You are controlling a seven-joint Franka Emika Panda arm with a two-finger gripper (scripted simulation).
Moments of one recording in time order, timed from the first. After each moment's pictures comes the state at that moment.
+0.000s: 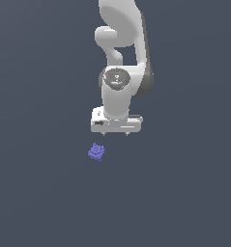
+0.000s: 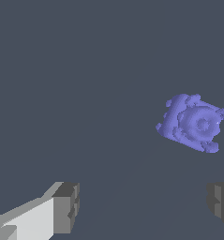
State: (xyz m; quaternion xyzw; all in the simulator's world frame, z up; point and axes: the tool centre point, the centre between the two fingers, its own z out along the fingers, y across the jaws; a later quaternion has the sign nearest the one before) arm -0.009 0.002 0.141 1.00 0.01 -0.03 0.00
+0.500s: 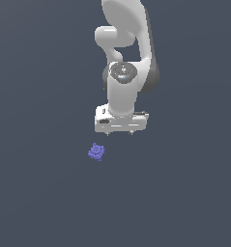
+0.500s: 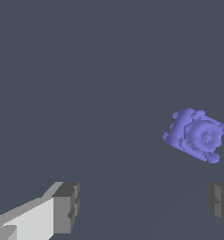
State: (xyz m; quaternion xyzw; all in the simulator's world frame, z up) arm 0.000 0.020 0.158 1.00 0.04 -0.01 0.00
